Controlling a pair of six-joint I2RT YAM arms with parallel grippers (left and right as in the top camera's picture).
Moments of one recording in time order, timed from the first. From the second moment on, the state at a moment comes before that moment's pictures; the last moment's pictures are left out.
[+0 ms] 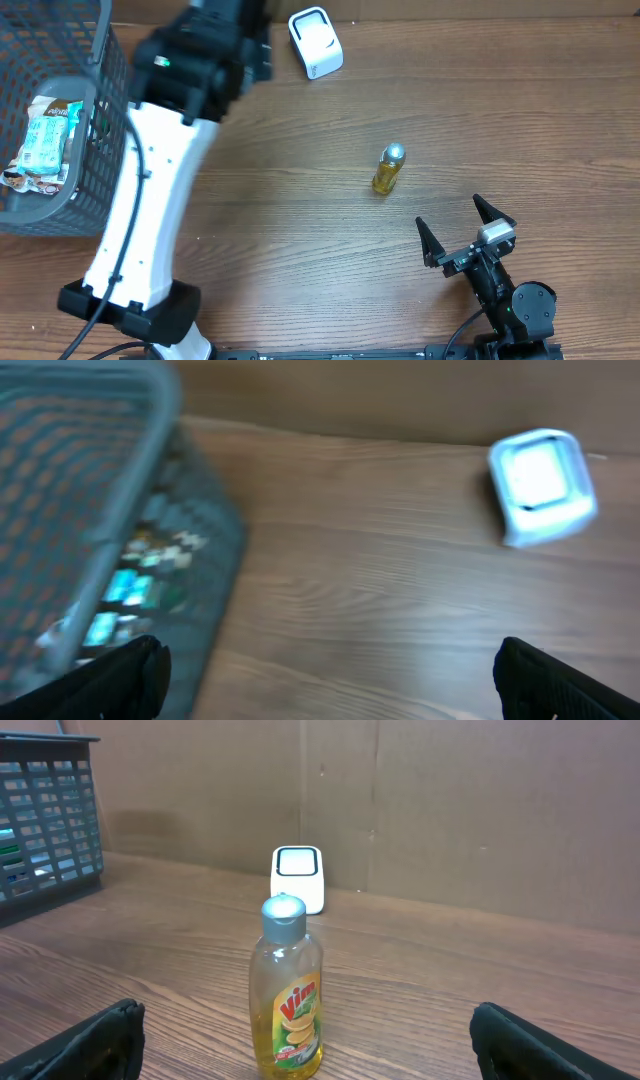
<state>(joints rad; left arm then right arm) -0.32 1.82 2.28 -1.36 -0.51 -0.32 0.13 0.01 0.02 -0.01 -0.25 -0.01</state>
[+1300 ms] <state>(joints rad) 0.50 1.98 2.28 -1.28 -0.03 -0.12 0.13 0.01 0.02 -0.01 -0.25 -0.01</state>
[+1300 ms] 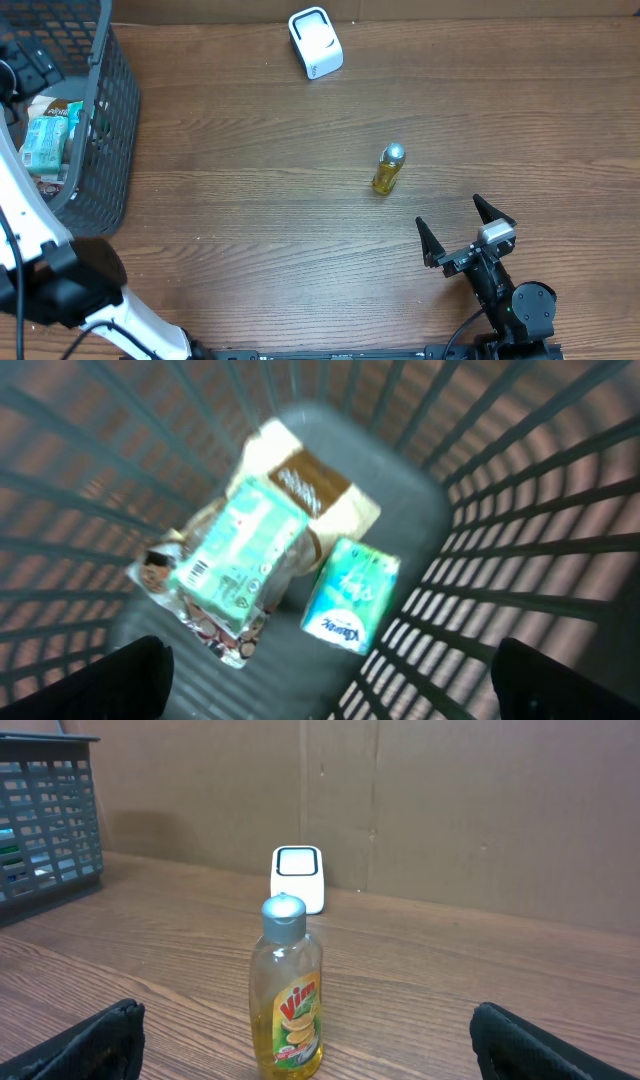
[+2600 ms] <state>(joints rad) 0.51 2.36 2.20 -1.23 0.12 0.09 0.13 0.01 0.02 -0.01 -0.25 -0.01</state>
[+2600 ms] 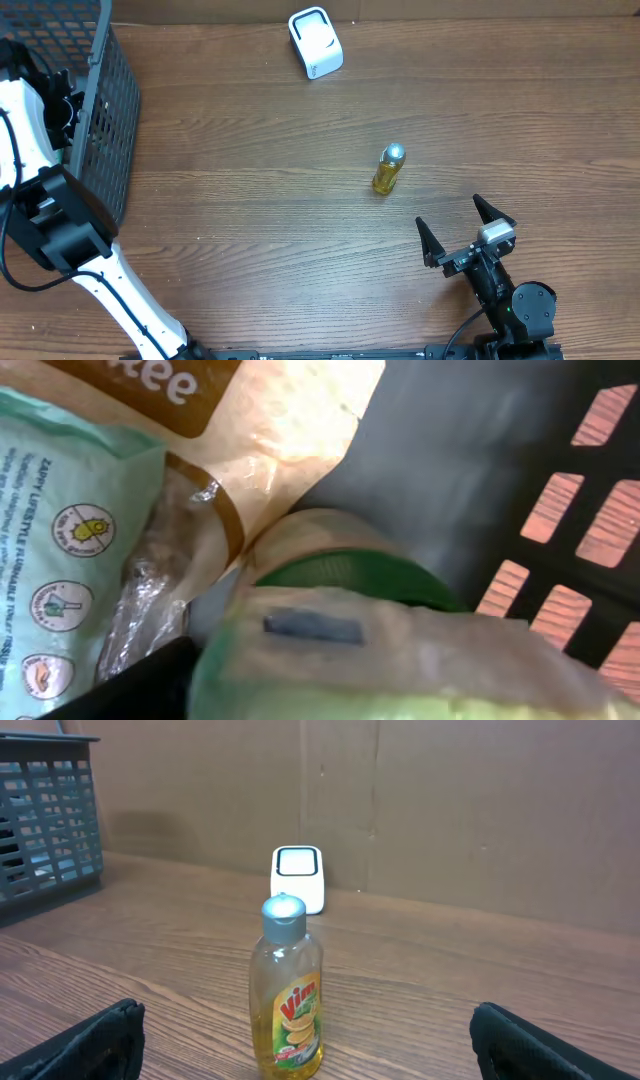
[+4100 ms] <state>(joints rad) 0.07 1.95 2.83 -1.69 0.21 -0.24 0.13 0.01 0.02 -0.01 -0.25 -0.01</state>
